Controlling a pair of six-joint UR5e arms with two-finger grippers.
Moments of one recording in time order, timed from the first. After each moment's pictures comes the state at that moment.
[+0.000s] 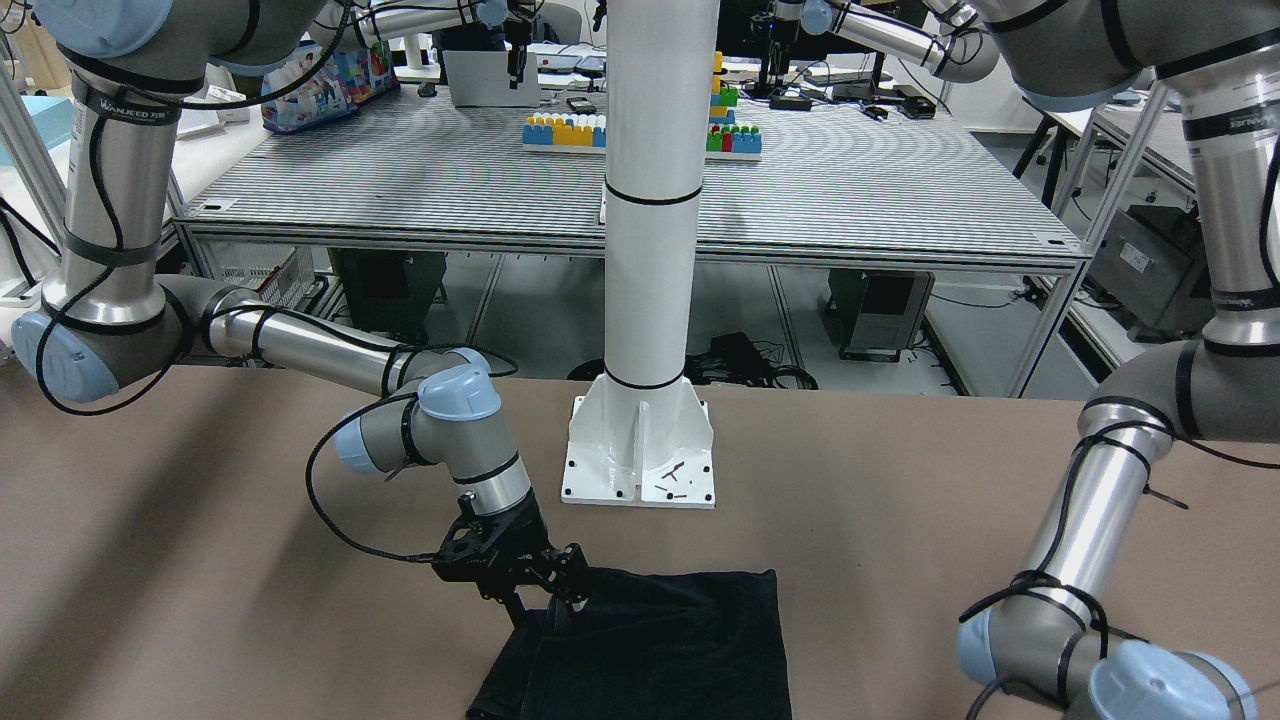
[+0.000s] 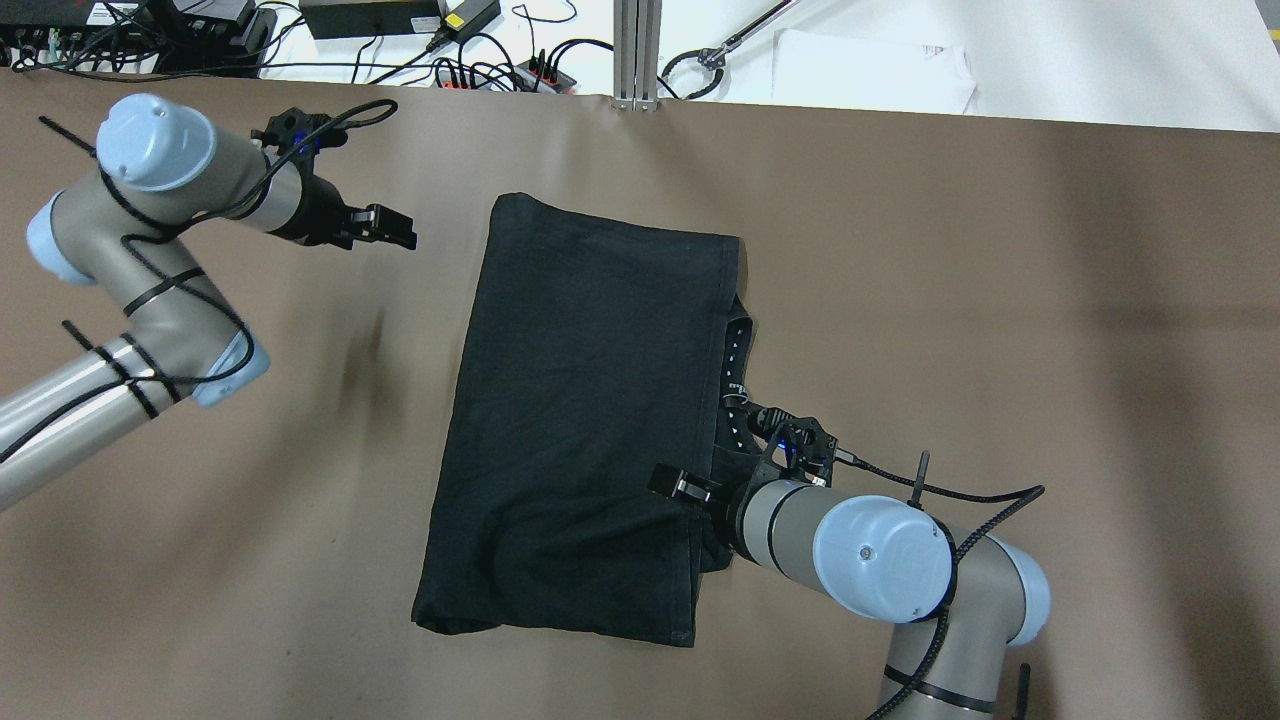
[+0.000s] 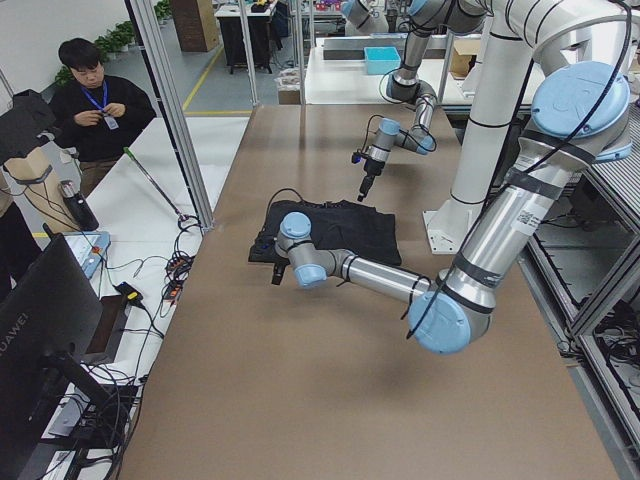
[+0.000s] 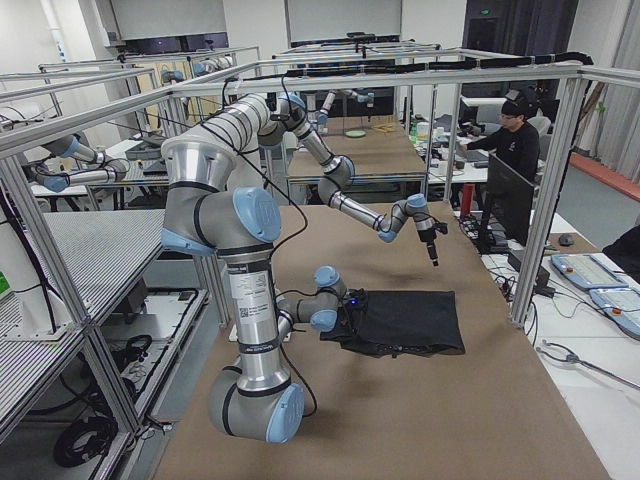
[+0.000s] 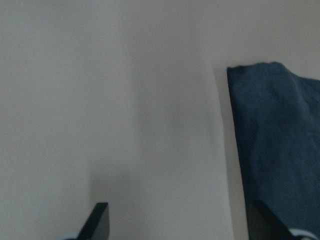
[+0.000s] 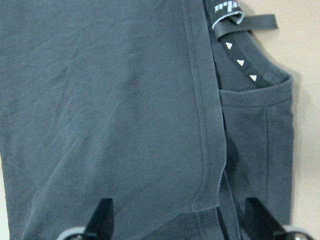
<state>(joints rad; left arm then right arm) -0.94 -2.12 -1.28 -2.39 -2.07 -1.03 0.38 -1.19 1.87 -1.07 1.54 1.69</state>
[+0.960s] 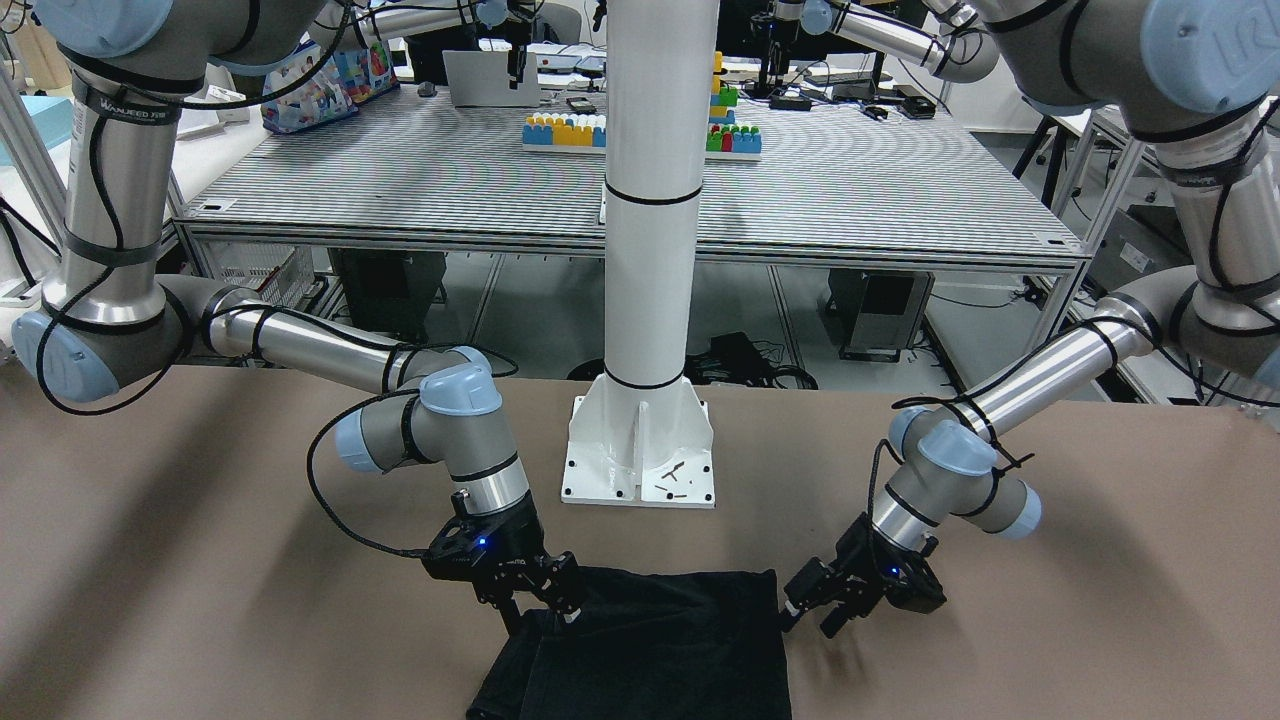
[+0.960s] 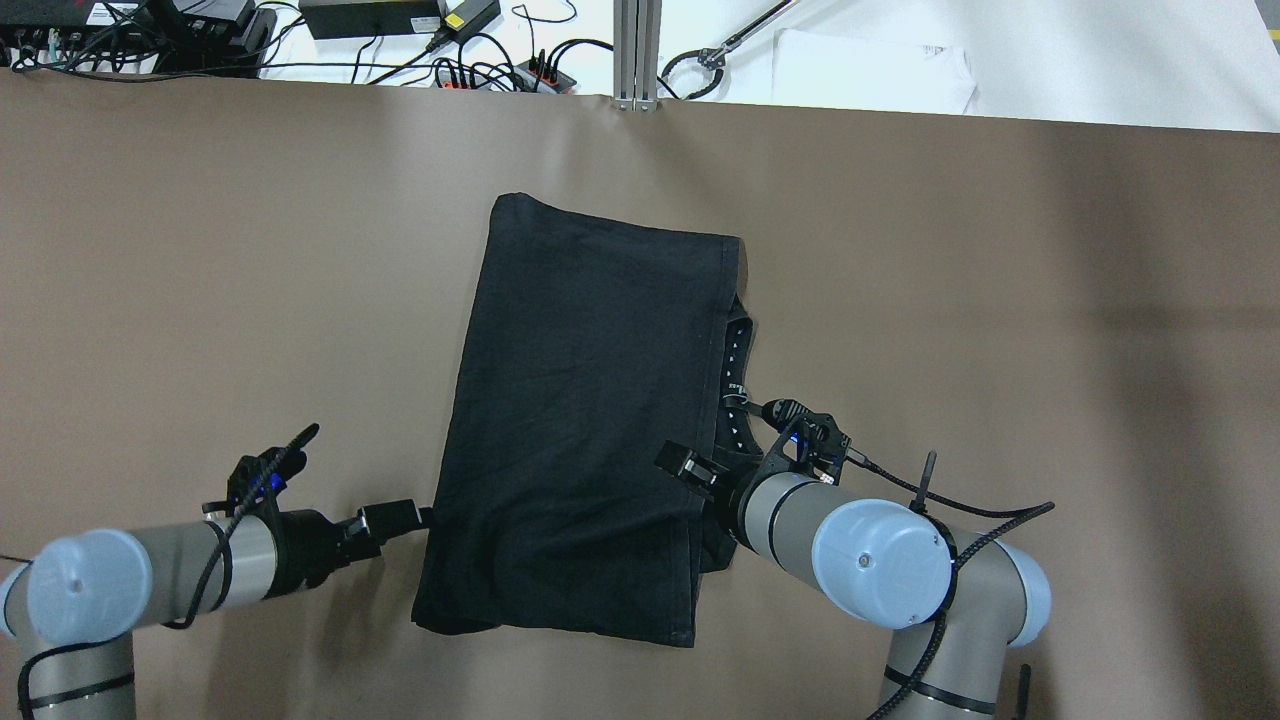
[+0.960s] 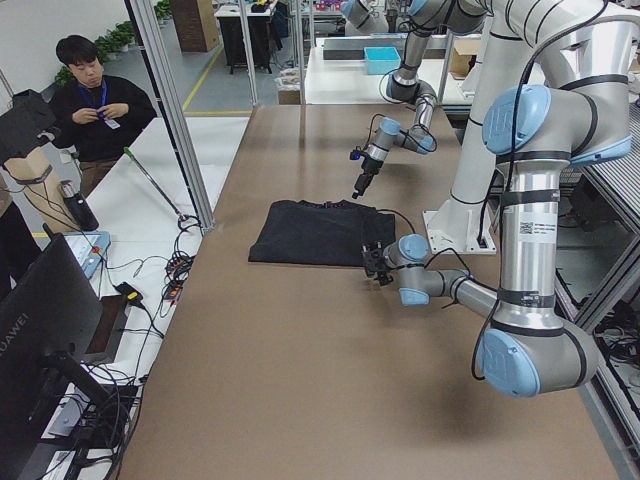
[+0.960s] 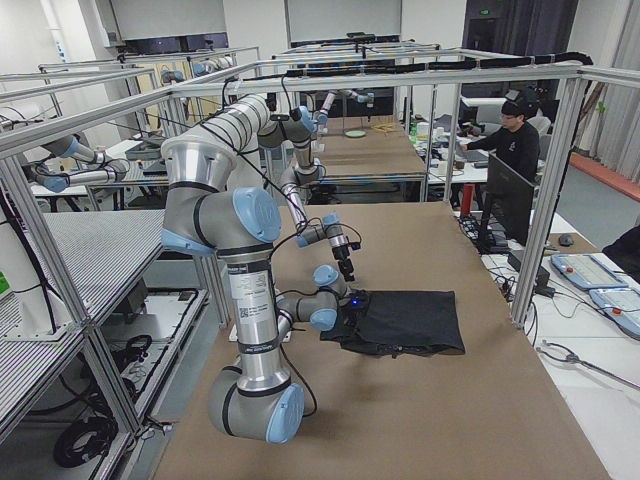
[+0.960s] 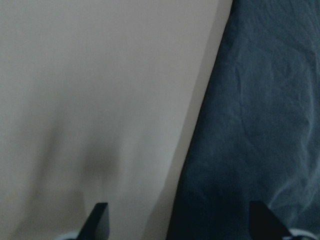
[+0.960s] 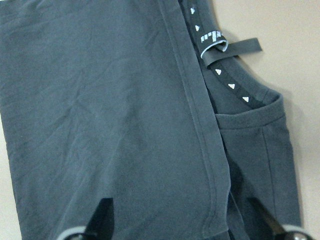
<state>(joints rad) -0.37 -1.65 -1.76 -2.66 -1.57 -1.78 0.38 -1.19 1.87 -1.07 1.46 1.79</state>
